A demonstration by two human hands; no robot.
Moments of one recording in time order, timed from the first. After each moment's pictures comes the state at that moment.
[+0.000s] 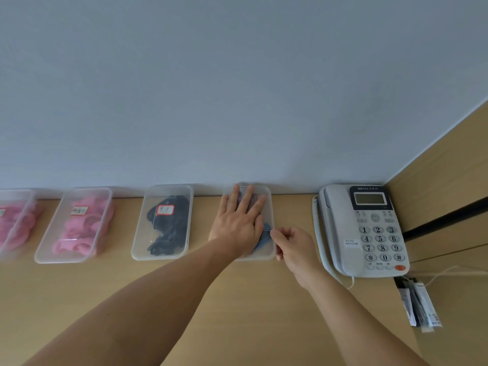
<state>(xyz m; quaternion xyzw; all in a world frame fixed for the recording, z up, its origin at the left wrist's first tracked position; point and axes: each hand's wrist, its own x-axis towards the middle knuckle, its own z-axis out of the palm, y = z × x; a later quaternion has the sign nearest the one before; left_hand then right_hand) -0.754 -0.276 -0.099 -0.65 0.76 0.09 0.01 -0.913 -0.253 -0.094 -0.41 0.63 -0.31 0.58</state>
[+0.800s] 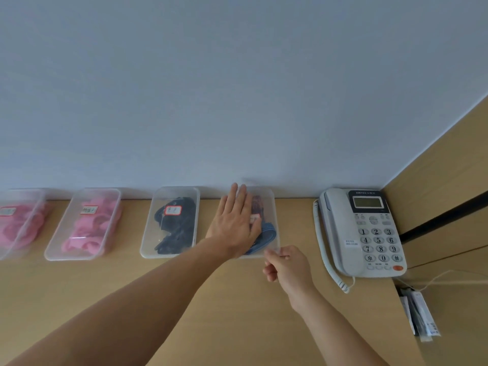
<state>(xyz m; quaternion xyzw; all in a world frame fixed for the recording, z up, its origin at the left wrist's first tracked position) -0.733 -0.265 -0.084 -0.64 0.76 0.10 -0.02 -0.895 -0.207 -0.088 -0.35 0.65 -0.32 0.59</state>
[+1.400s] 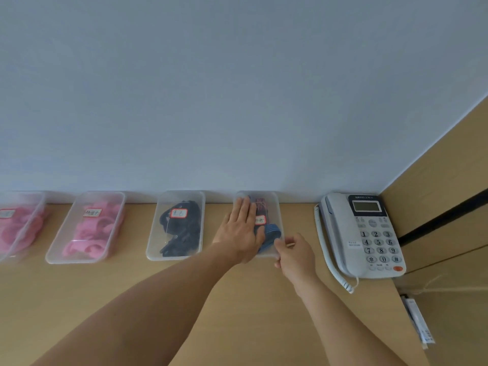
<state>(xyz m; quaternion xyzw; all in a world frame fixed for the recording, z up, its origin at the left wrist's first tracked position) -0.730 -0.266 -0.103 -0.64 0.75 0.16 0.00 -0.884 -0.233 -0.093 -0.44 0.72 -0.30 0.45</state>
